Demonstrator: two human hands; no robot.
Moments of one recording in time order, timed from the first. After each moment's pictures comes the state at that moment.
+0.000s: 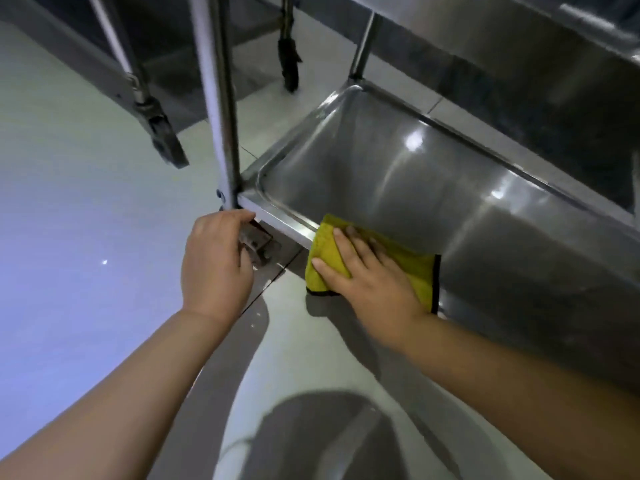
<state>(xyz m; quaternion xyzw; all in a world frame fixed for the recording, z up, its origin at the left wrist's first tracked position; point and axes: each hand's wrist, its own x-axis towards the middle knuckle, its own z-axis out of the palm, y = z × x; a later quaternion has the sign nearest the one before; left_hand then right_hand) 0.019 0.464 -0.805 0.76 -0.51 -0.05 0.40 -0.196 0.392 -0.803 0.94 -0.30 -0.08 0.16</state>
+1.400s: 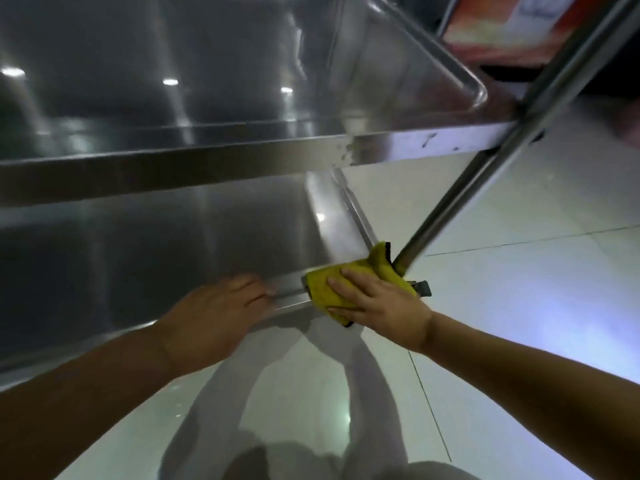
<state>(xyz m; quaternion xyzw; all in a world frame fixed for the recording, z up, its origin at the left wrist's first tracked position) -0.392 0.422 -0.744 0.14 -0.99 -0.02 0.09 -0.693 0.534 -0.800 0.87 -0.45 -0.07 0.19</state>
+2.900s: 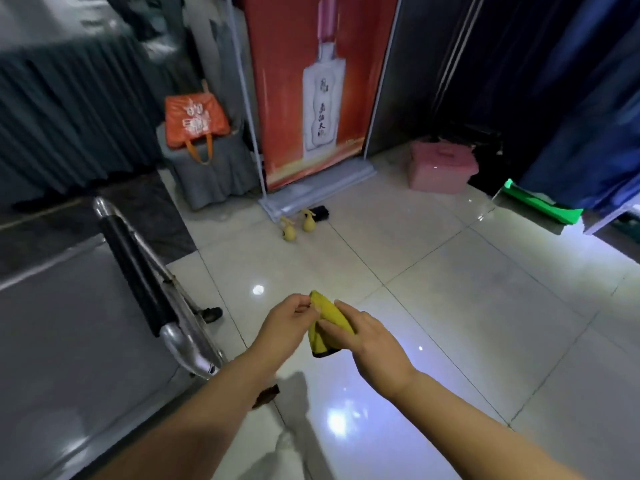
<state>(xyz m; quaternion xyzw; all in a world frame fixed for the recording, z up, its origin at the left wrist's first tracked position) -0.819 0.580 -0.028 0.36 -0.70 -0.62 0.03 -0.910 0.740 -0.045 0.52 -0.82 0.21 -0.13</state>
